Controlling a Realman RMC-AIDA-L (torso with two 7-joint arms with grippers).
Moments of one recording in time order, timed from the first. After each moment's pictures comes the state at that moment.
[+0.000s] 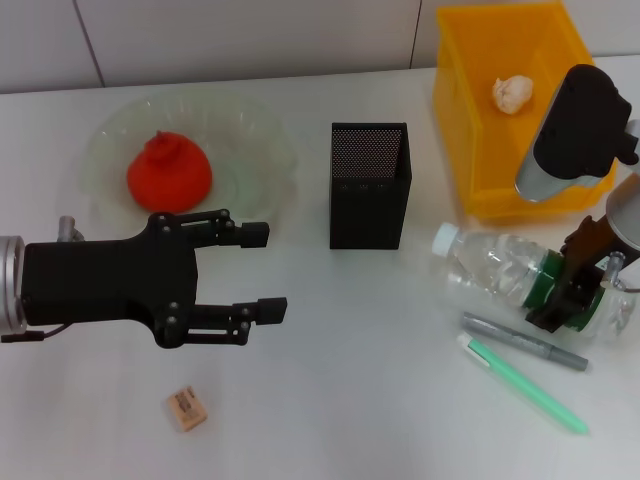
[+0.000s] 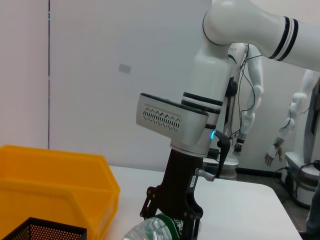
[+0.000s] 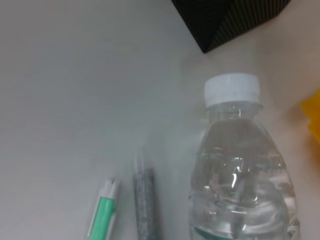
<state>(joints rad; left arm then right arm) -0.45 -2.06 1.03 0.87 1.74 1.74 -1.35 0.52 2.08 -1.35 -1.34 -2.81 -1.57 2.27</state>
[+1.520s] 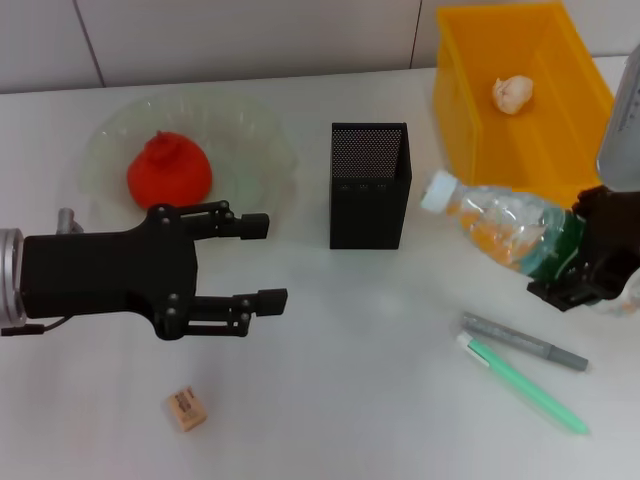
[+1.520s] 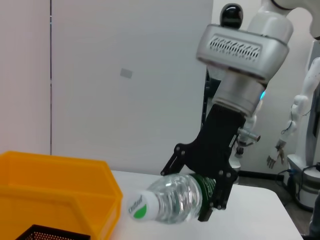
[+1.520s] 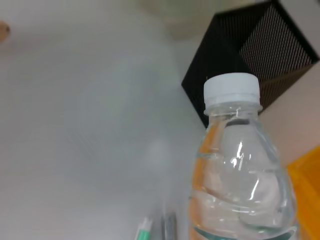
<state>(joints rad) -0.46 -2.06 1.02 0.87 1.73 1.74 -1.35 0.28 2.09 -1.38 -1.95 -2.64 -1.75 2.28</state>
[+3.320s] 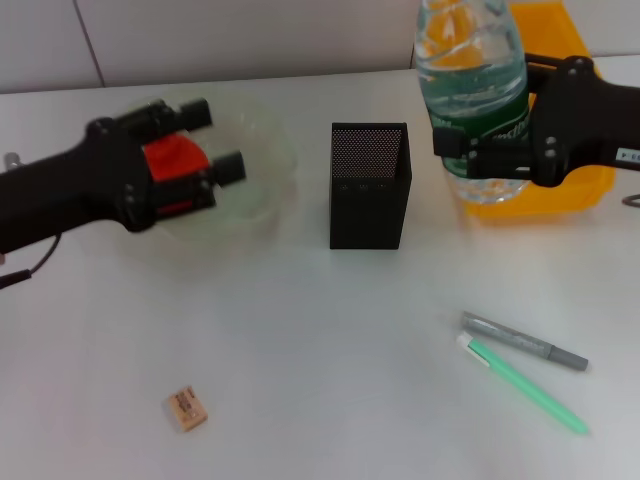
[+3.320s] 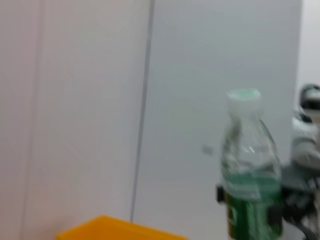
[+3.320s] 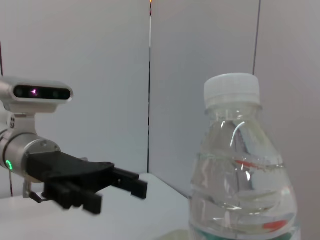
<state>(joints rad) -0.45 -2.07 0.93 0.76 1.53 1.64 -1.33 0.18 2.08 -1.06 -1.43 -1.61 -1.46 1.64</state>
